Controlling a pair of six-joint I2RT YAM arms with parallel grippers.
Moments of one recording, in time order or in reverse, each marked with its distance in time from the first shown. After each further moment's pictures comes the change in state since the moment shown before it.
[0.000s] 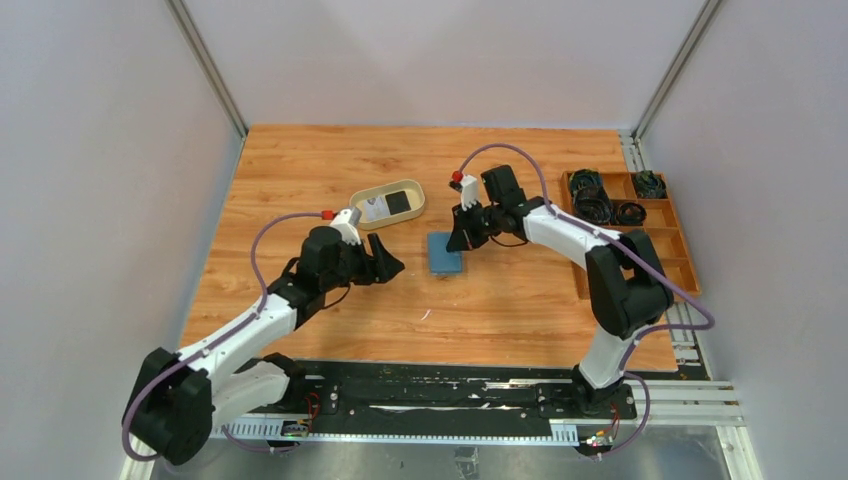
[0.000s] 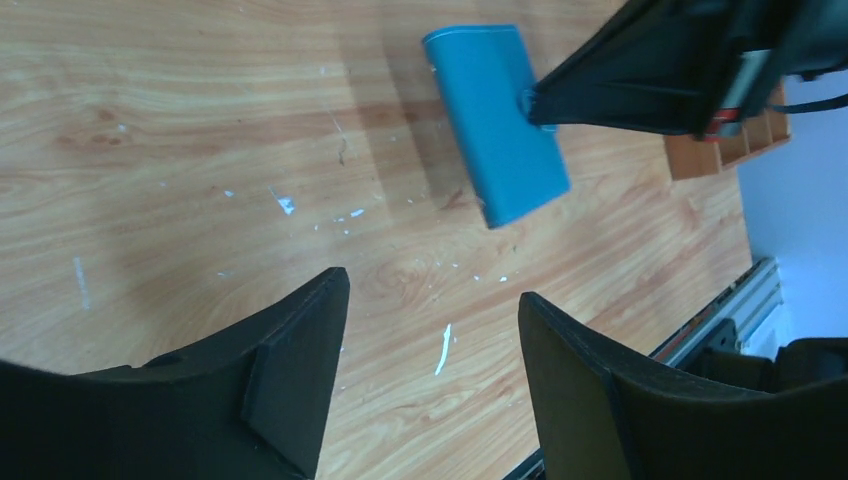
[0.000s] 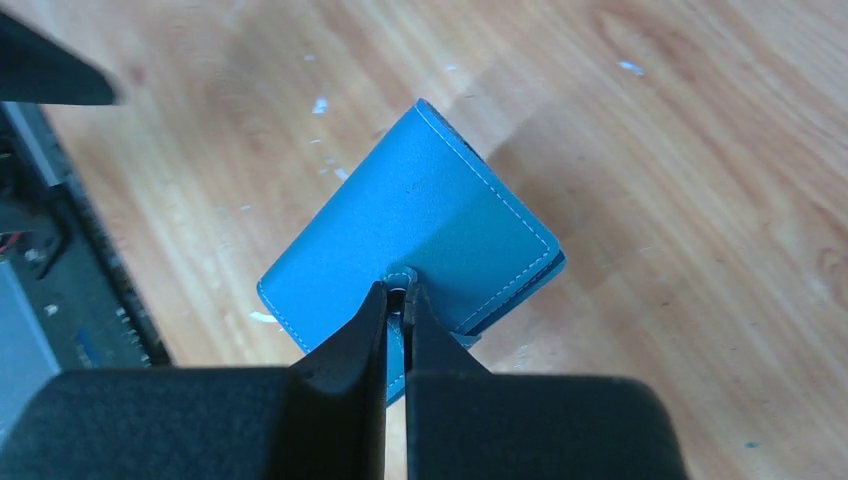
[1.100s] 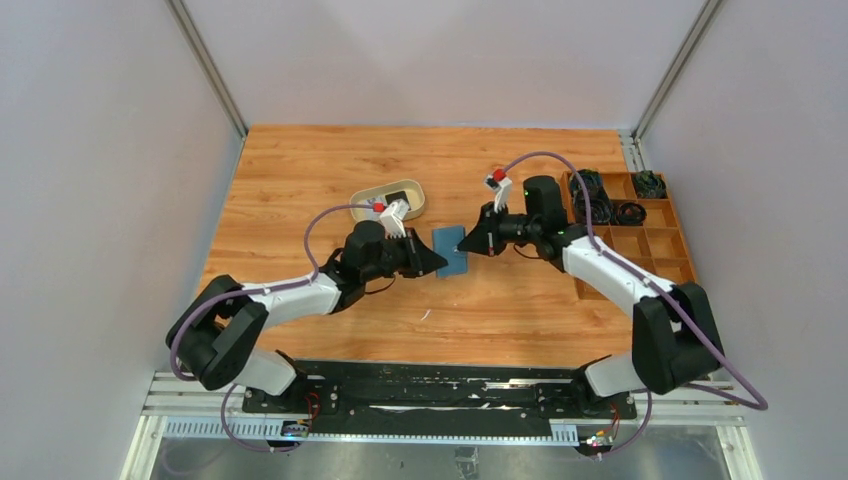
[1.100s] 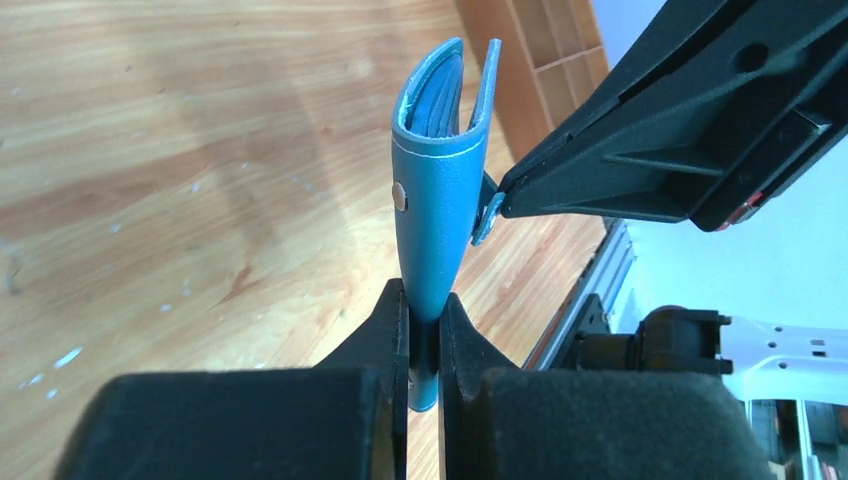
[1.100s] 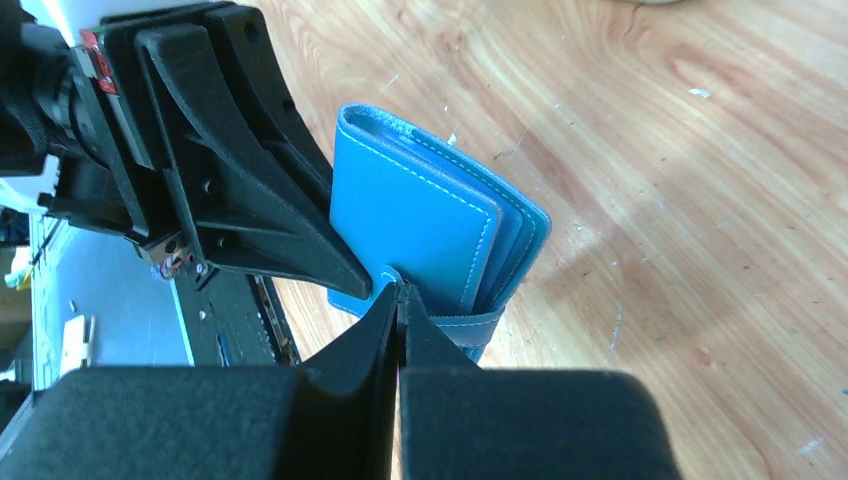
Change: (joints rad) left arm -0.198 0.427 0.090 0.460 0.070 -0.186; right arm -0.060 -0.343 -0.292 0.234 -0.214 0.200
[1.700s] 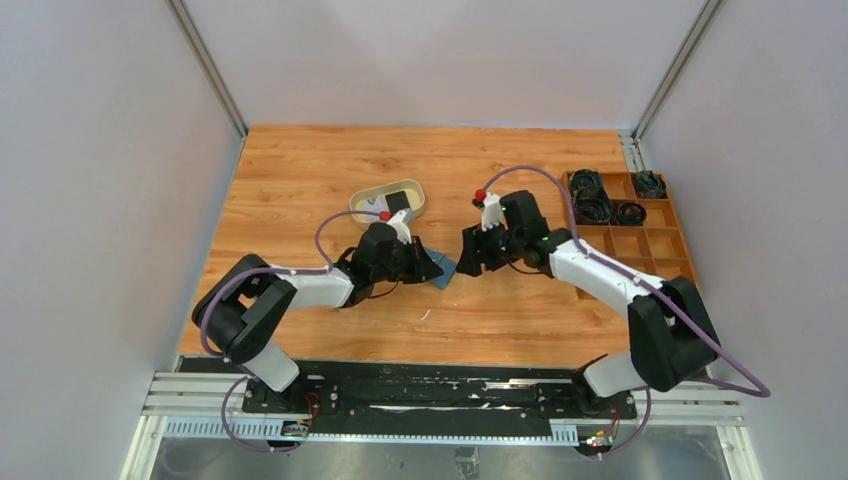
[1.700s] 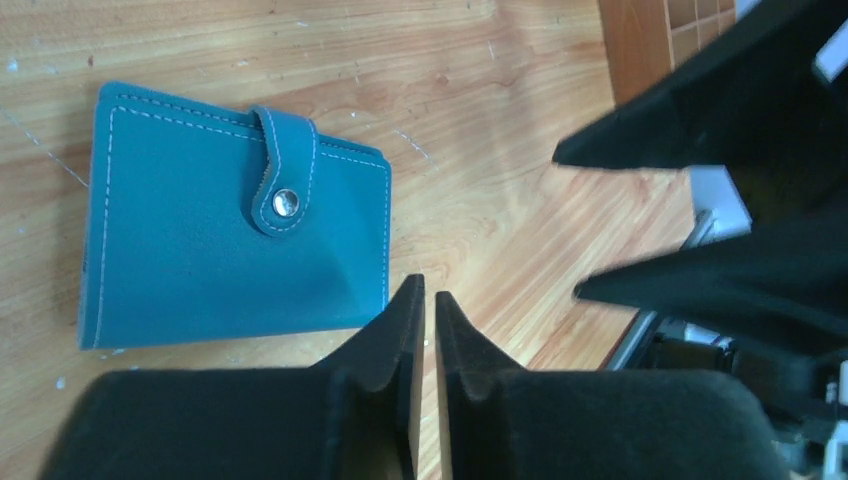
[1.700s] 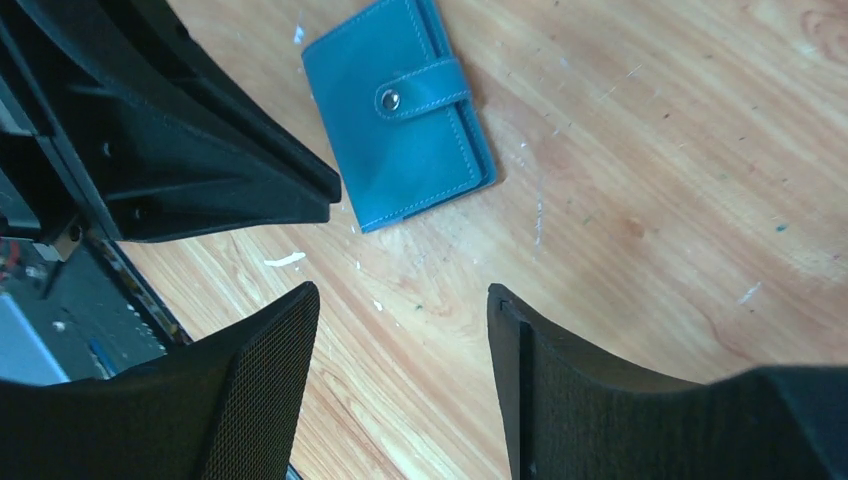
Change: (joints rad) left arm -0.005 0.155 0.031 -0.016 -0.023 0.035; right arm 0.042 -0.015 -0.039 -0.148 0.299 -0.029
